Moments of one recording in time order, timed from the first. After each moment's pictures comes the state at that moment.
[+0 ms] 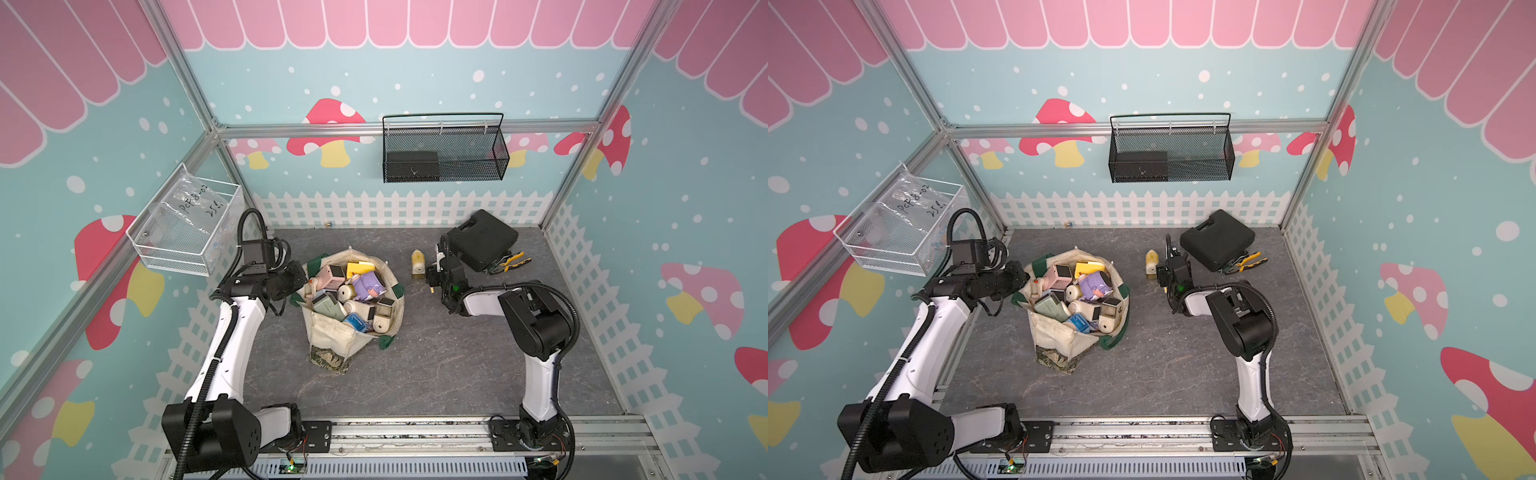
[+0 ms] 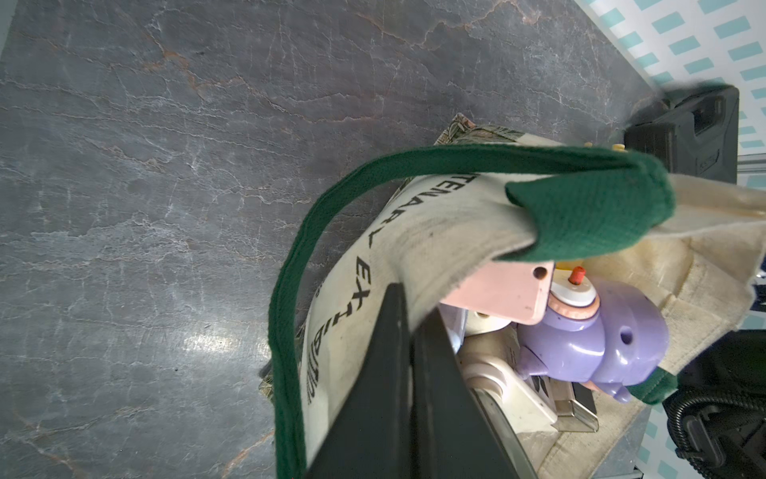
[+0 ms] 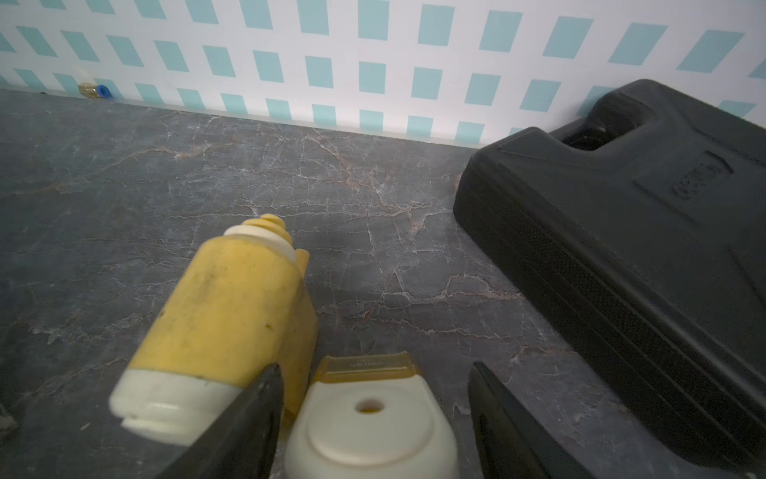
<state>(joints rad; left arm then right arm) 0.11 1.25 1.17 -0.75 0.24 -0.45 0.46 2.00 1.06 0.53 0.28 0.11</state>
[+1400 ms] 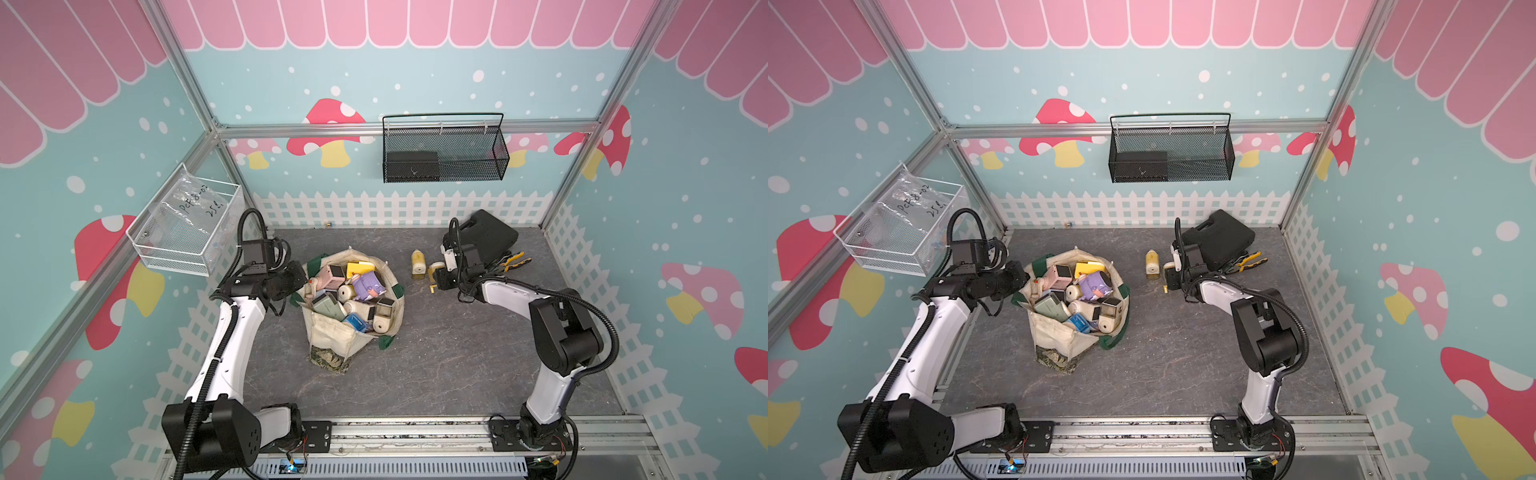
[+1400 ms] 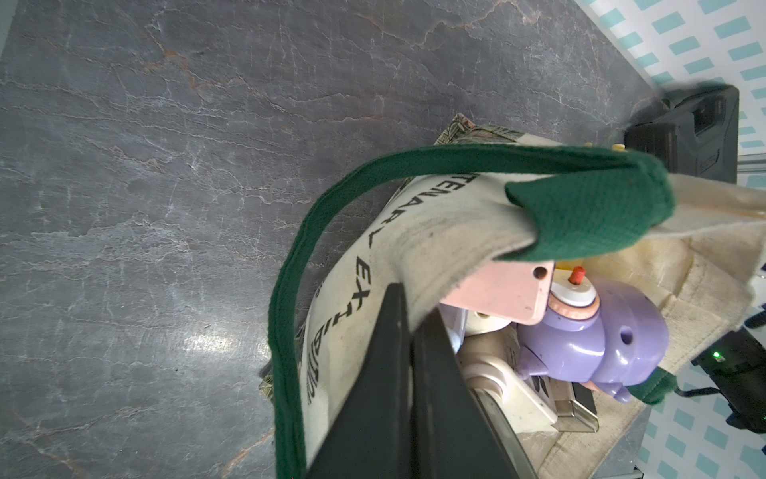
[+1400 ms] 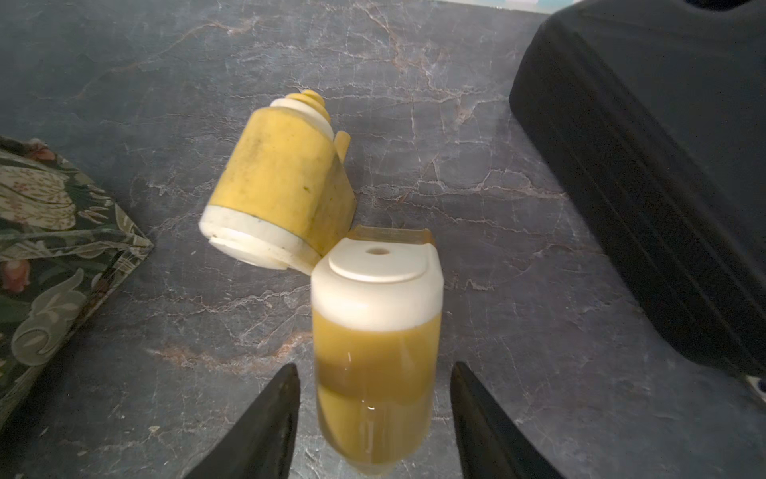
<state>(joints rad) 0.11 1.25 1.17 -0.75 0.24 -0.45 0.37 1.85 1.15 -0.06 -0.05 0.11</state>
